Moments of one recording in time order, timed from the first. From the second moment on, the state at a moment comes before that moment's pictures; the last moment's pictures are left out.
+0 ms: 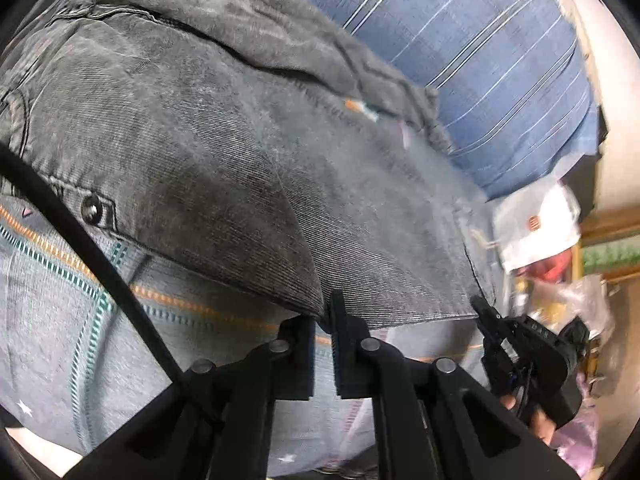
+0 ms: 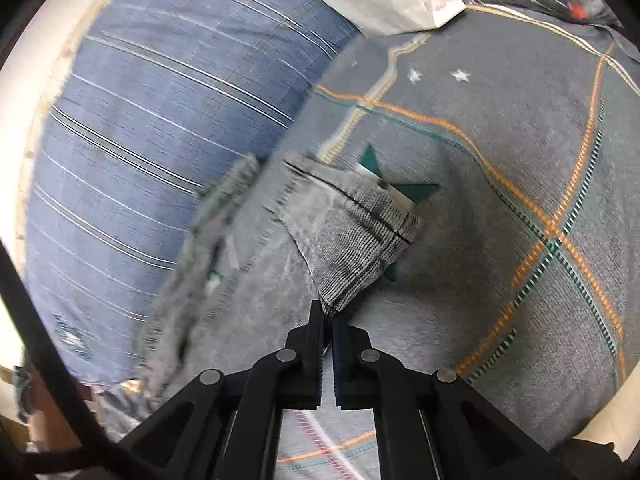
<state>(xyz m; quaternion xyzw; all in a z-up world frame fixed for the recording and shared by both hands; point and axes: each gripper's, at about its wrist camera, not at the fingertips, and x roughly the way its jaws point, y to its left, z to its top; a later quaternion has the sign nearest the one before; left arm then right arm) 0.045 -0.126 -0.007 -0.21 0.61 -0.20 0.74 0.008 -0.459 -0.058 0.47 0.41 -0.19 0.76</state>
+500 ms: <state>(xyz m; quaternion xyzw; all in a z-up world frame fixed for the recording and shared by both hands) 0.060 0.064 -0.006 -0.25 0.55 -0.13 0.79 -0.014 -0.398 -0.048 0.43 0.38 -0.16 0.80</state>
